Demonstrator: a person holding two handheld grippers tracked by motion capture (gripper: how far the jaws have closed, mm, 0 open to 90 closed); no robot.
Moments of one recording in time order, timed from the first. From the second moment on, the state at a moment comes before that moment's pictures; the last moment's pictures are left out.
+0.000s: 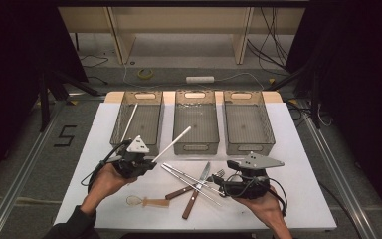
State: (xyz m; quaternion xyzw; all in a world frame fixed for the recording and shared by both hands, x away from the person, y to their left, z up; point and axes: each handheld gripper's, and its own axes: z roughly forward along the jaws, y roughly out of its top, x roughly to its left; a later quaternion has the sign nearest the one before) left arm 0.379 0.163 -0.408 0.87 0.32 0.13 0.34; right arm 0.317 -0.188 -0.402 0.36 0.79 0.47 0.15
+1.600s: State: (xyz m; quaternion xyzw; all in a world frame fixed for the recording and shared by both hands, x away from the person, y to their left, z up) left arm 0.514 0.227 -0.392 0.76 0.51 0.19 0.36; right arm 0.285 -0.202 -0.425 0.36 0.80 0.47 0.13
